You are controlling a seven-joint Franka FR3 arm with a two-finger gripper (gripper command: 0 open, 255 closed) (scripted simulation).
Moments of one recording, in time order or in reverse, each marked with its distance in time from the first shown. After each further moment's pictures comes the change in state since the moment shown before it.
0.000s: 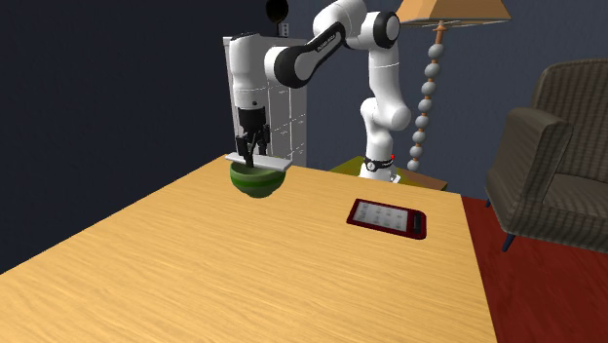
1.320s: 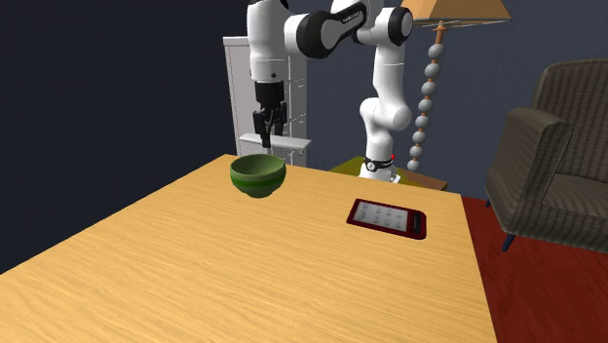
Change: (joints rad) arm 0.041 -0.128 0.042 0.024 0.039 -0.148 0.069
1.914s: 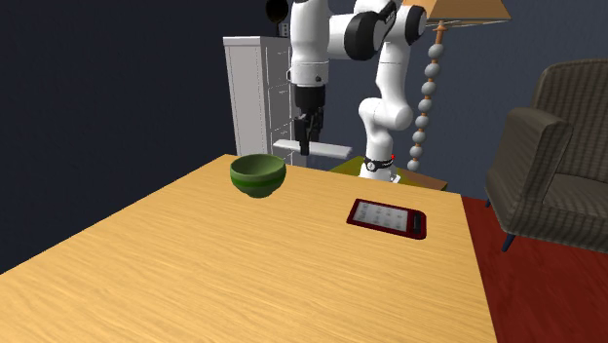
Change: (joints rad) arm 0.087 -0.118 0.092 -0.140 0.048 0.031 0.163
